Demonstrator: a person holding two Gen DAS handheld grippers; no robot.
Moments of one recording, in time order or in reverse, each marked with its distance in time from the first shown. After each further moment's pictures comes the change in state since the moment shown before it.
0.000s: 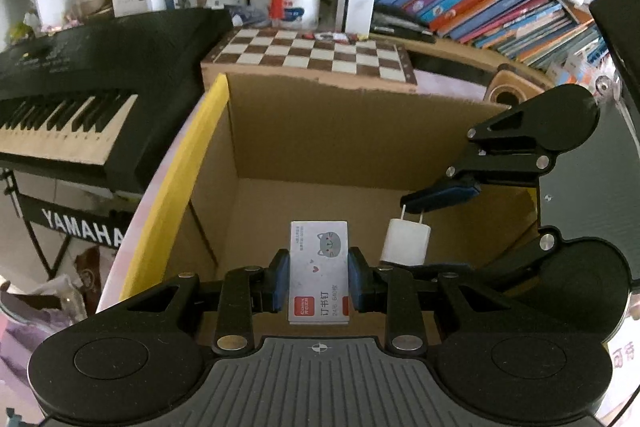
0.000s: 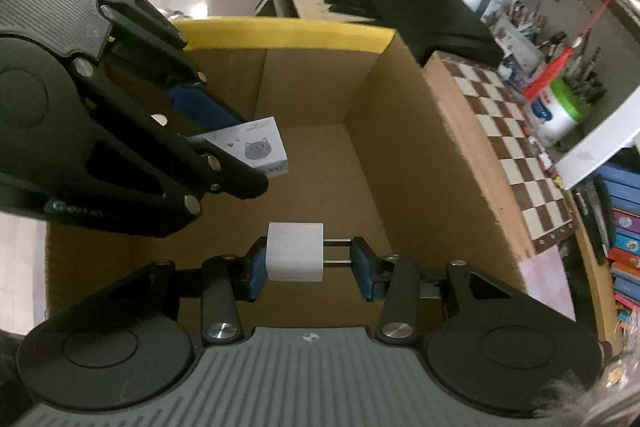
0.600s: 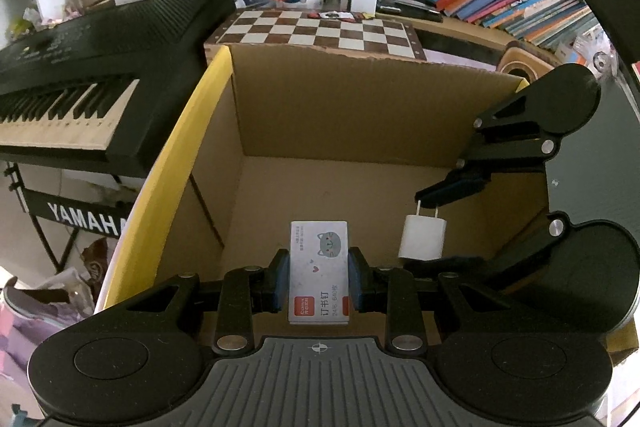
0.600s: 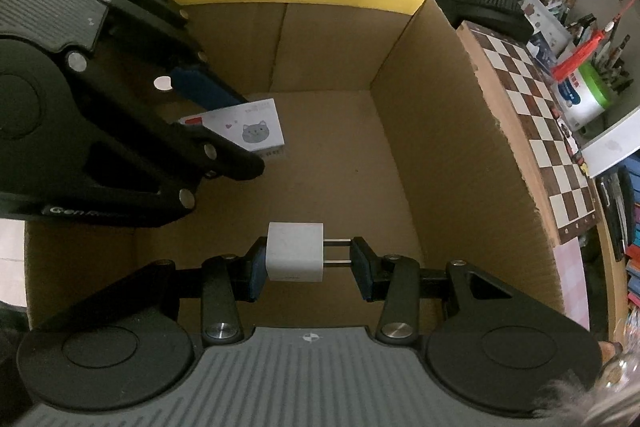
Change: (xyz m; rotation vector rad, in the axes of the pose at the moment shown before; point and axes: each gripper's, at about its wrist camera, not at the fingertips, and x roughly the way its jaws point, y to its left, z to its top) left arm 0.010 0.003 -0.007 0.012 0.035 0.024; right arm 0.021 0.002 0.003 -0.030 0.102 0.038
